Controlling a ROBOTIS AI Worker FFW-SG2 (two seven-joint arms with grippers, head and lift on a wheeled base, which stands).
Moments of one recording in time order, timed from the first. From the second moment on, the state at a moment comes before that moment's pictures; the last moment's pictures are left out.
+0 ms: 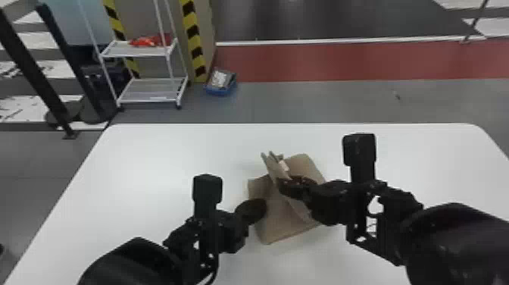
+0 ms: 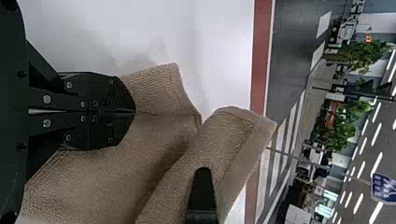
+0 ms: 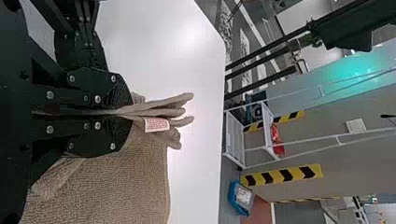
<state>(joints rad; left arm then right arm) 0.13 0.28 -0.30 -1.83 0.39 0.60 -0.09 0.01 -0.10 0.23 -1.99 -0.27 0.93 0.33</state>
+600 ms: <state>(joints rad) 0.16 0.28 -0.31 -1.86 0.39 0.59 -0.08 0.02 -0.10 0.26 -1.97 -0.27 0.89 0.32</state>
